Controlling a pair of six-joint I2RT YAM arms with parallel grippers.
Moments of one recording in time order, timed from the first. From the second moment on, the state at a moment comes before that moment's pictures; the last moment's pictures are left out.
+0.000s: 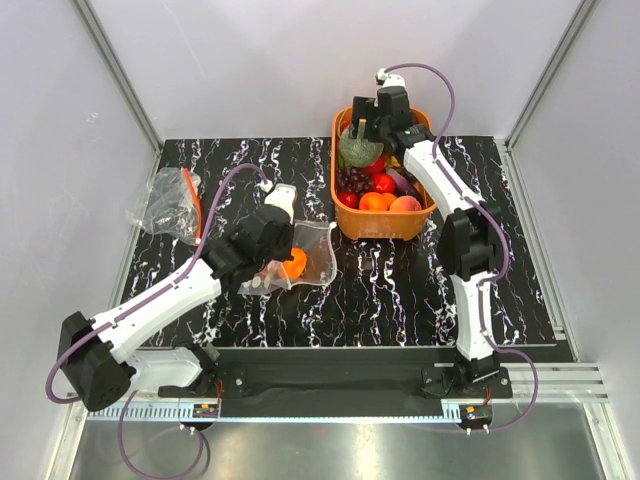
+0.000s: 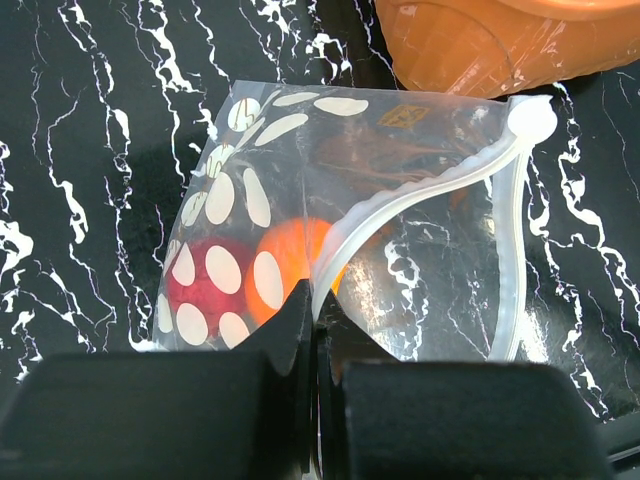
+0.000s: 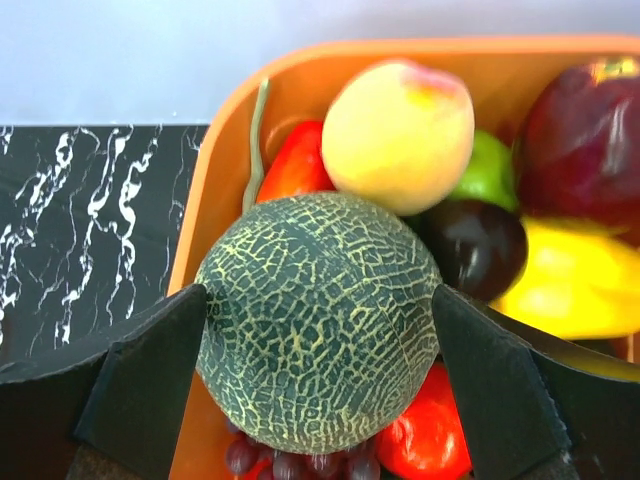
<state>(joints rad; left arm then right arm) -0.78 1.19 1.00 -0.49 -0.34 -0.36 0.35 2.24 2.18 -0.38 0.12 0.27</state>
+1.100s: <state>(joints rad) -0.78 1.17 0.99 -0.48 -0.34 -0.35 0.32 1.77 1.79 -0.34 0.12 0.15</state>
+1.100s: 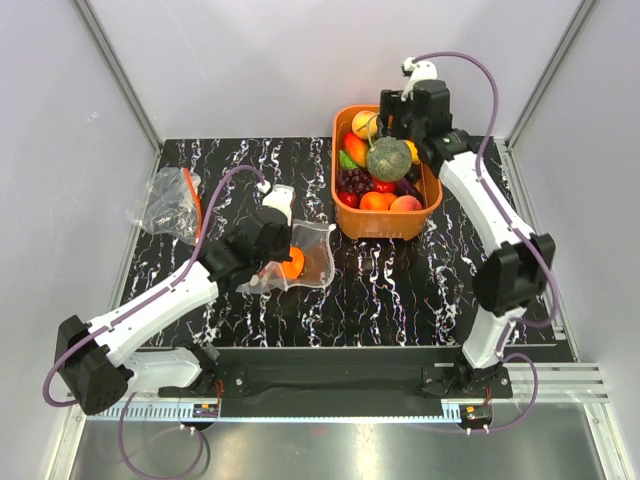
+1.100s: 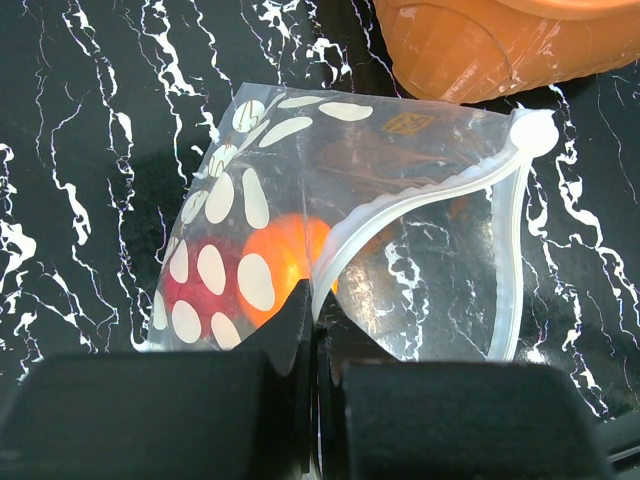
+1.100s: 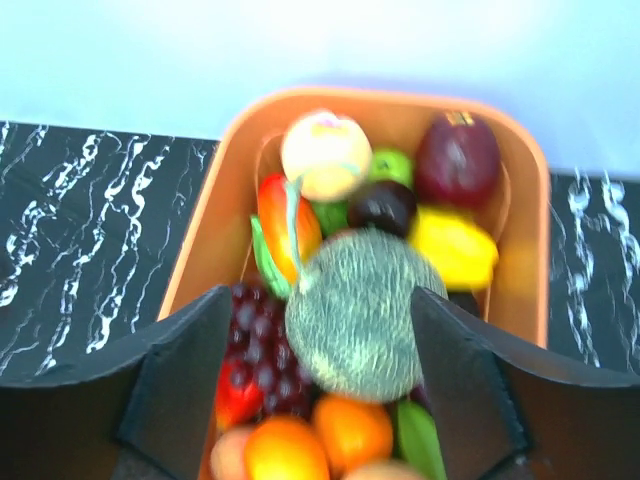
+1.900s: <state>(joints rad) -0.78 1.17 0.99 -0.48 -0.34 -0.35 0.32 2.23 2.14 -0.40 -0.09 -0.13</state>
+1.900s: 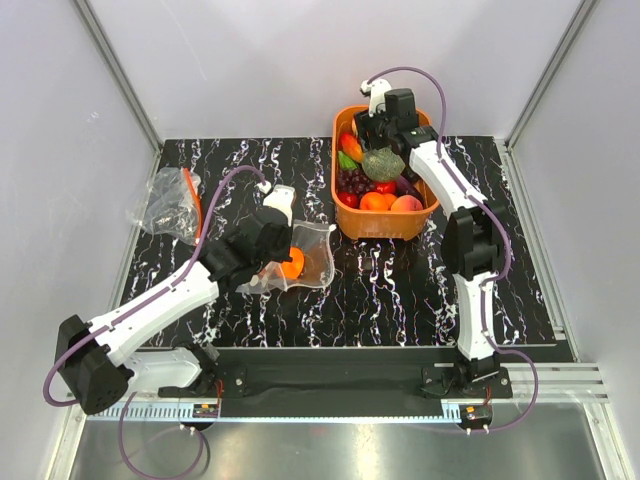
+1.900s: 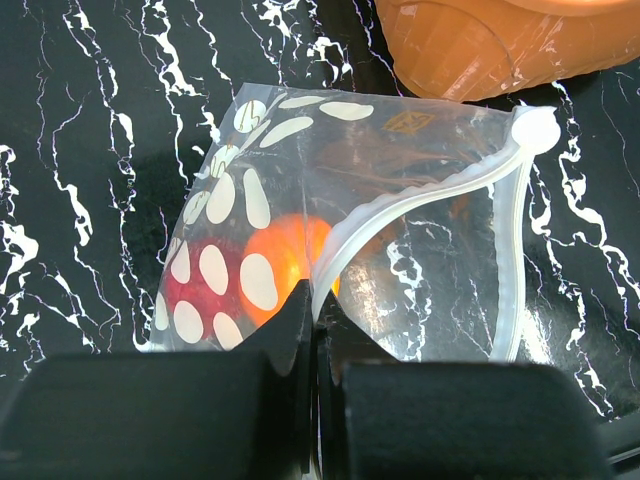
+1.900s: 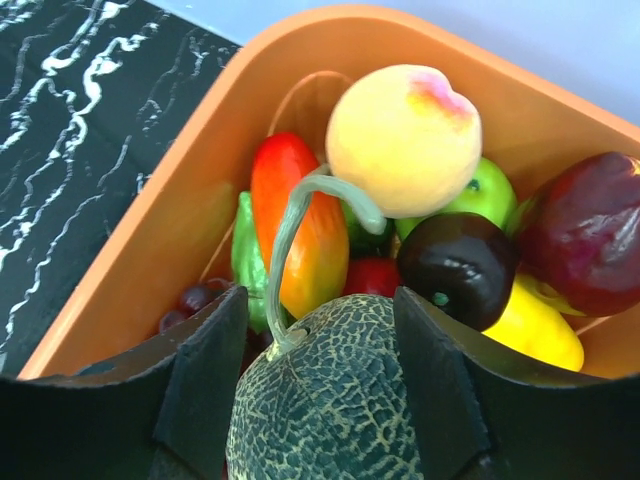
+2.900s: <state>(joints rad) -0.78 1.17 0.99 -0.48 -0.34 -0.35 0.36 2.13 2.09 -0.52 -0.09 -0.21</state>
